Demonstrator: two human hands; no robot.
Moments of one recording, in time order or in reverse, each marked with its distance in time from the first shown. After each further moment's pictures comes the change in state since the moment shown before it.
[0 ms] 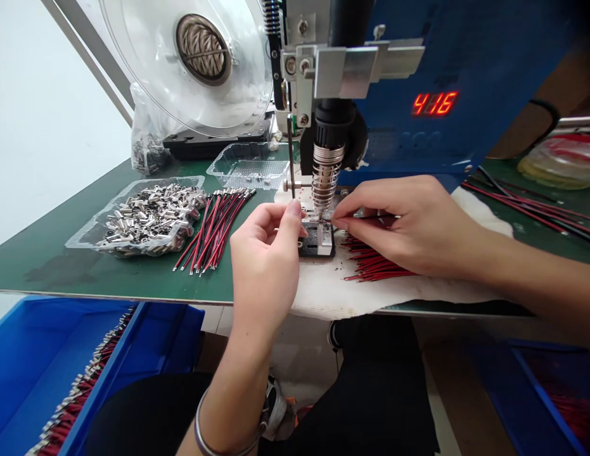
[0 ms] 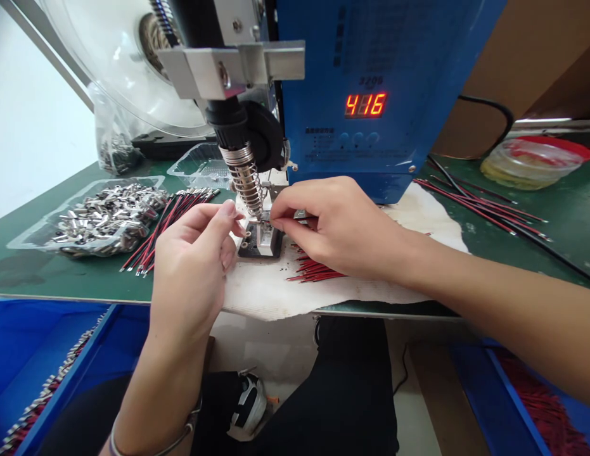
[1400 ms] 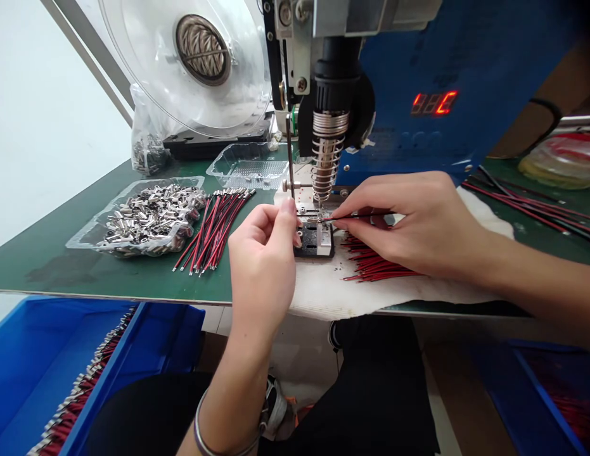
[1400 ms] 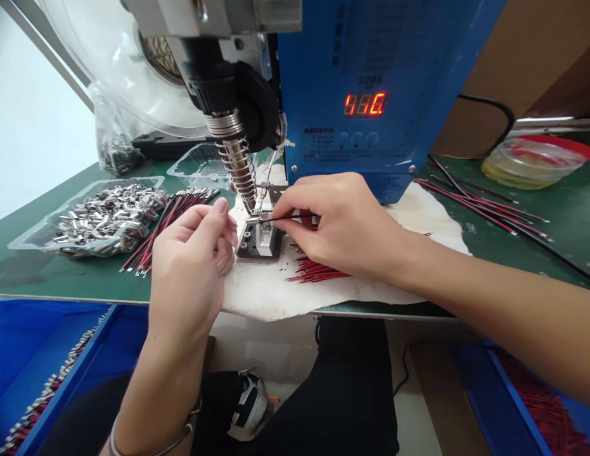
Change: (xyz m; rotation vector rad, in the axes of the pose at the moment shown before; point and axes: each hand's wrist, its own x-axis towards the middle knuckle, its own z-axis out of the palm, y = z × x) left_hand 0.000 0.001 -0.001 0.005 0.009 -0.014; right_hand -0.004 0.003 0.000 -0.068 0.052 0.005
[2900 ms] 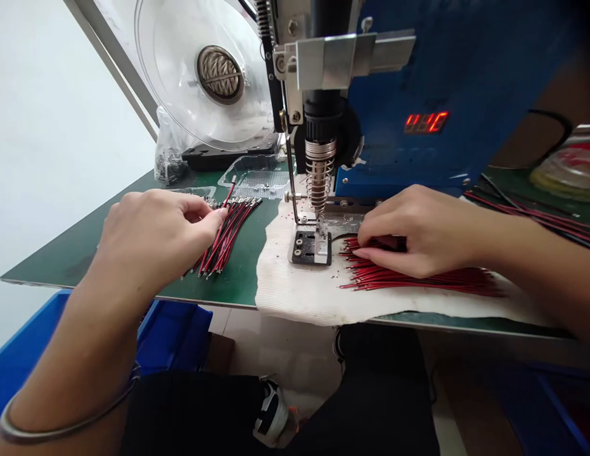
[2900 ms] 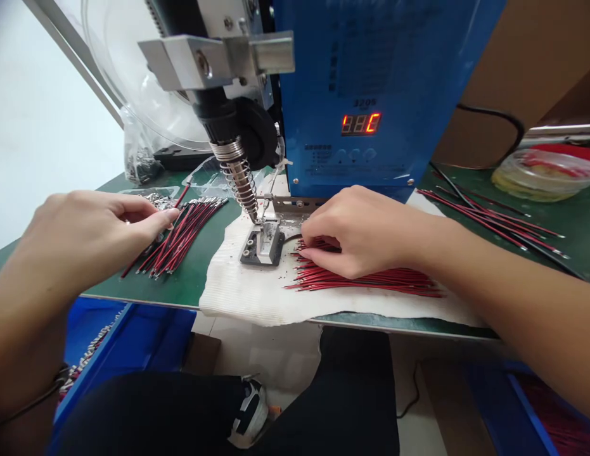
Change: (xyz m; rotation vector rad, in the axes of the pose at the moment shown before) left_hand 0.061 0.081 -0.072 1.692 -0.014 0.030; right_hand 0.001 0.038 -0.028 0.044 -0.473 -0.215
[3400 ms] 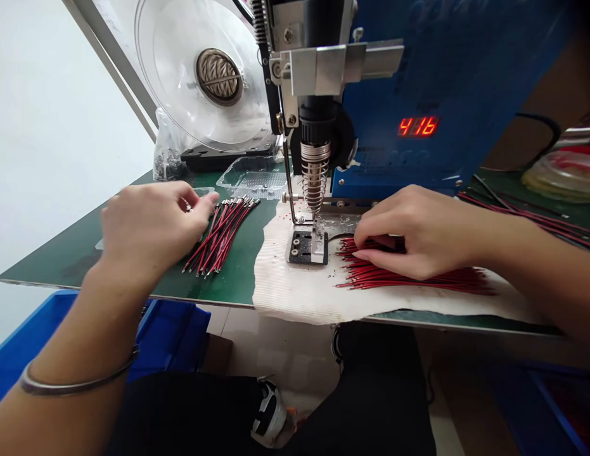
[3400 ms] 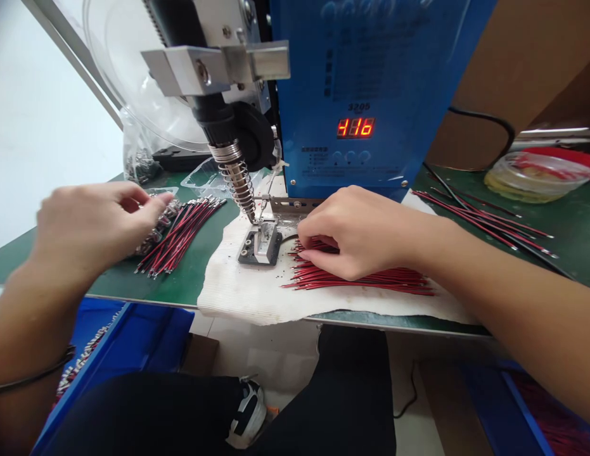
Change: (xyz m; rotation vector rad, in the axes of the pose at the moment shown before) left_hand 0.019 -0.012 0.014 0.075 0.104 -0.033; right_hand -0.002 -0.002 -0.003 0.024 -0.004 0.000
